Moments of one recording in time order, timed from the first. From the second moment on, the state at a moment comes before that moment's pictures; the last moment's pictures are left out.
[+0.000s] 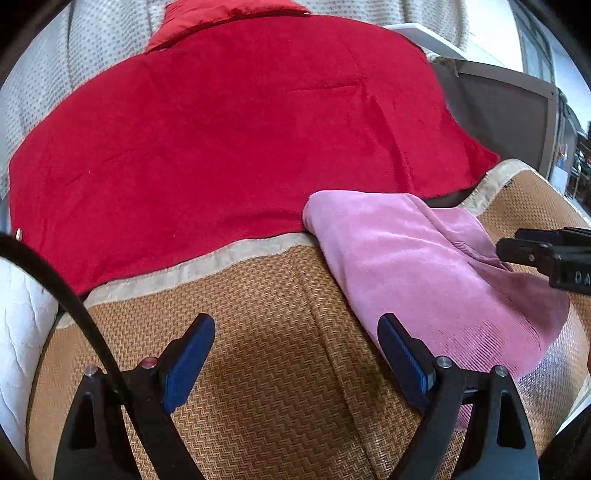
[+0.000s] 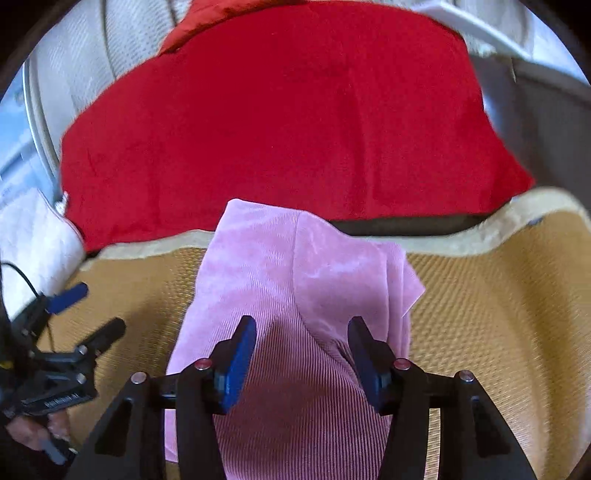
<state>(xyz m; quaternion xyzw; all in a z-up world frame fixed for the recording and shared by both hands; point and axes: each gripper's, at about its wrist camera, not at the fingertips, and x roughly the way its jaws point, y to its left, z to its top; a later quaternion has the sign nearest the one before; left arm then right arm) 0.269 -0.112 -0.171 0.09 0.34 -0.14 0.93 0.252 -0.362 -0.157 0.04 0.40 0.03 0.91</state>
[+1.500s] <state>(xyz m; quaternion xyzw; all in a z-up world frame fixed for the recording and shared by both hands) 0.289 -0.128 -0.182 -0.02 0.40 -0.28 0.87 0.256 -0.428 -0.170 0.13 0.42 0.03 0.90</state>
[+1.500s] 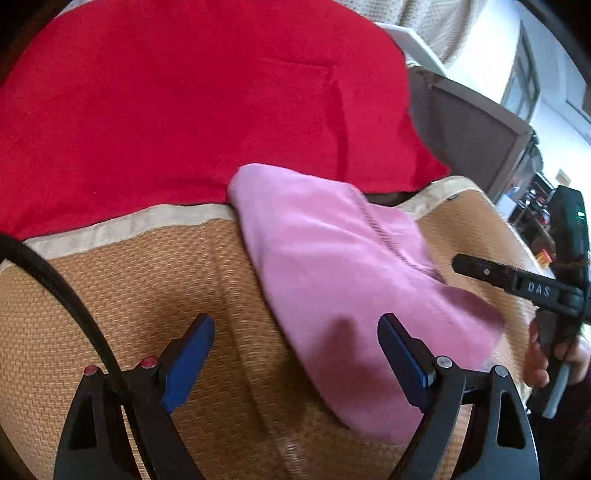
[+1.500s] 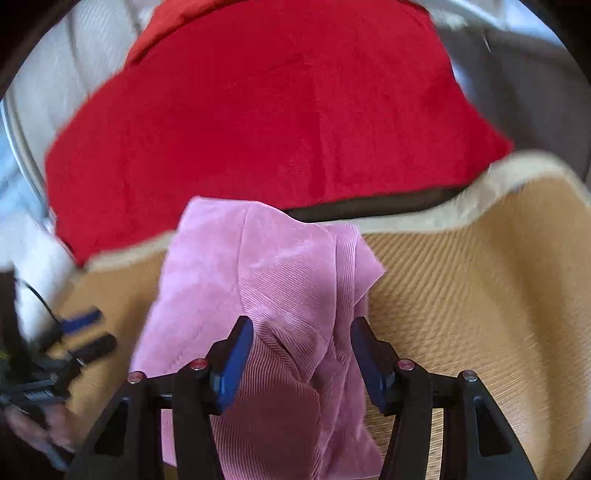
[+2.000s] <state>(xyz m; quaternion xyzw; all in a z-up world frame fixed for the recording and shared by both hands) 0.272 -0.158 -0.225 0.07 0.44 -0.28 0.85 0.262 -0.409 -0.223 0.13 0.52 0.13 0.84</state>
